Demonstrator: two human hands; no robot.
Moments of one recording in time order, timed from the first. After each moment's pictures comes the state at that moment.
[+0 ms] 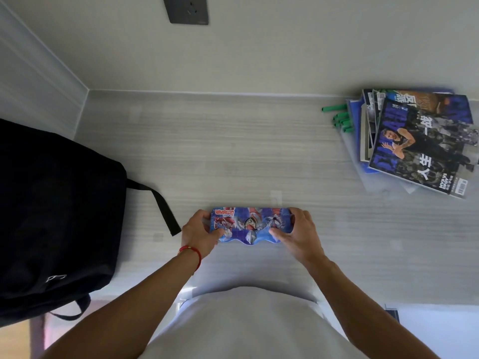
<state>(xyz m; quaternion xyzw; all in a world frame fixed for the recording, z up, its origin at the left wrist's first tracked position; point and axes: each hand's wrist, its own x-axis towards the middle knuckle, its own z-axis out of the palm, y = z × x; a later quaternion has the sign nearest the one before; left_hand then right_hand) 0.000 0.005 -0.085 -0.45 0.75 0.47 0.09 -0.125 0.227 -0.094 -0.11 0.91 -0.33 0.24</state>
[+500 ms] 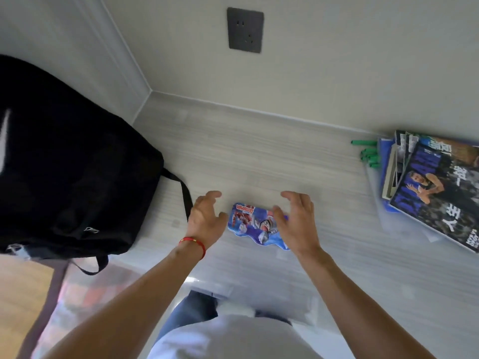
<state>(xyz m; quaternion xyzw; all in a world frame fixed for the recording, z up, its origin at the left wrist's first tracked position) -0.002 0.010 -0.016 -0.47 0.79 0.40 -0.04 -0.145 0.174 -0.025 -0.26 0.89 -0.34 0.16</state>
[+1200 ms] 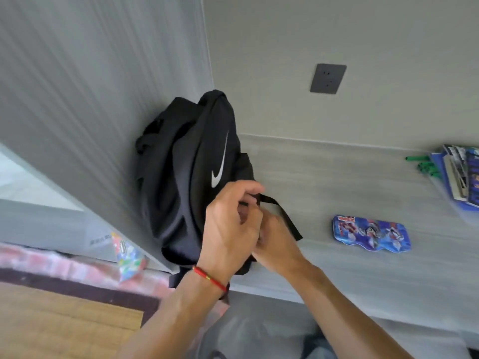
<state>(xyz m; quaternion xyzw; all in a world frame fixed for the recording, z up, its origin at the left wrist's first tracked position) 0.225 -0.146 0.141 -0.21 0.83 0.42 -0.31 0.142 -0.071 0.062 -0.44 0.76 -0.44 0.17</state>
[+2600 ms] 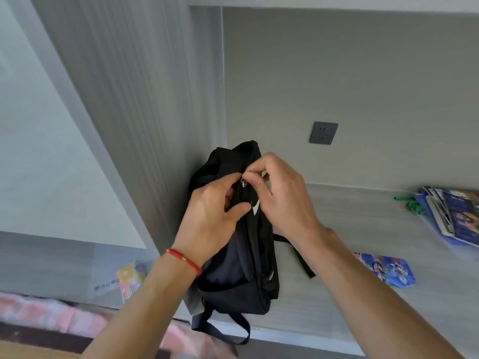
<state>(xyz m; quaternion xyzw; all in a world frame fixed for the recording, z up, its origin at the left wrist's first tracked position) 0.260 -0.245 0.225 -0.16 0.89 0.33 -0.27 0.136 -0.147 0.215 -0.49 0.73 -0.45 -0.16</state>
